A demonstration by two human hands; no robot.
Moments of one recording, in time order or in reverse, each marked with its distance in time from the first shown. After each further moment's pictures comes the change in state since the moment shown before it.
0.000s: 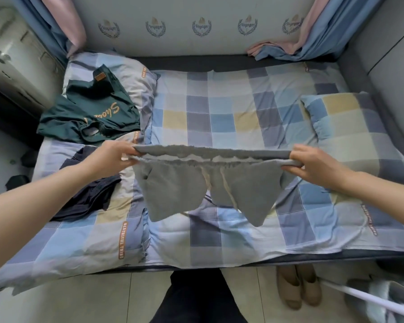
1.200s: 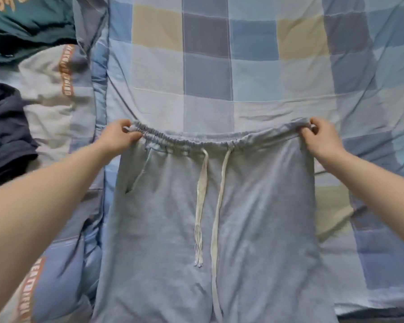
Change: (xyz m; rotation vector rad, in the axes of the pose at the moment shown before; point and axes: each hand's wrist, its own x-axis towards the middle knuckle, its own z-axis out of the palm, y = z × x) left_hand 0.188 -0.237 0.407 -0.465 -0.031 -0.775; right_hand 0.163 0.232 0.426 0.288 0.106 0.869
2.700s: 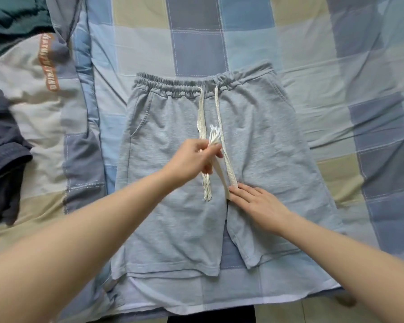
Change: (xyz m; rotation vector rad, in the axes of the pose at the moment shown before) left_hand -0.114 0.077 0.095 -0.286 -0.496 0.202; right_hand -0.175 0.025 0.120 -0.598 -0.657 -0.739
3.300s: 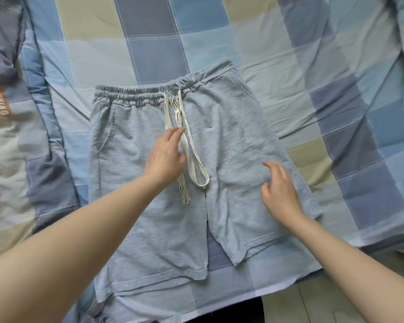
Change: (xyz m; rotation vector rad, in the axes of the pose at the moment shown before) left_hand 0.051 -0.036 0.015 0.719 0.212 0.246; right_hand -0.045 0.030 0.001 0.526 0.642 0.787
